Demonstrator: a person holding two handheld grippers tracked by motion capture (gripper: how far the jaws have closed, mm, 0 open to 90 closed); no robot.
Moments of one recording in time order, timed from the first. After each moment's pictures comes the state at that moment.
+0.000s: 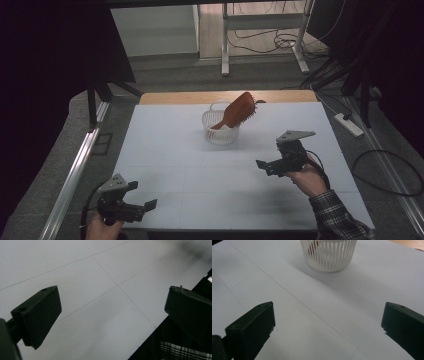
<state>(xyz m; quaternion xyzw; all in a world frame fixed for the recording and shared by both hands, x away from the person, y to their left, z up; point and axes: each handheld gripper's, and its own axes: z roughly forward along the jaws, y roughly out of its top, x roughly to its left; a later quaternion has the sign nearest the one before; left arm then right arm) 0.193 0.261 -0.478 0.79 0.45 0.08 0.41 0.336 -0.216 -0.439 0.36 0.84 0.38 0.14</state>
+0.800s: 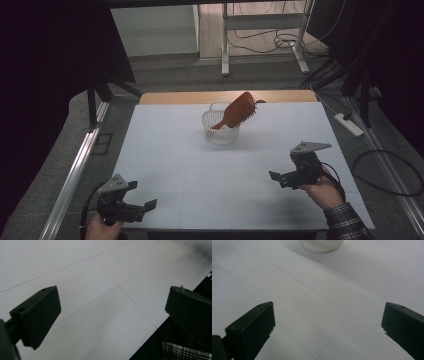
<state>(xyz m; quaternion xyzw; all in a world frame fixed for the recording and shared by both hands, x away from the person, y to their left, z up) 0.192 0.260 -0.477 0.79 0.45 0.09 0.40 0.308 -0.251 -0.444 0.38 0.84 0.37 0.13</state>
